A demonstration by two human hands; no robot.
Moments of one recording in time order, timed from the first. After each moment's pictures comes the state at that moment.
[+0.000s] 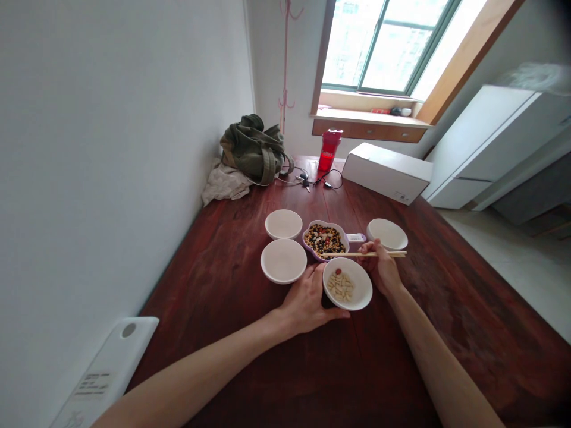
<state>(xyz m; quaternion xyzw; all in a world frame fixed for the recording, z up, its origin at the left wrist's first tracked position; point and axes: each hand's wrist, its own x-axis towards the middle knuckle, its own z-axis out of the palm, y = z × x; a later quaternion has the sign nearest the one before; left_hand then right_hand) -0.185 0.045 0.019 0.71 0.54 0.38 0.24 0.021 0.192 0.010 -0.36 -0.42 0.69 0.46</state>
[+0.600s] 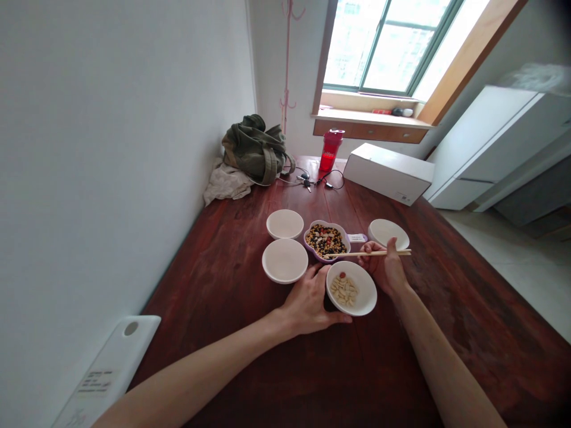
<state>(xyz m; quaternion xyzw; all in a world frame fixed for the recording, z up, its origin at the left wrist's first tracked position) -0.186 0.044 0.025 0.73 0.53 0.36 0.24 0.027 0.193 0.023 -0.32 -0.39 0.76 0.41</state>
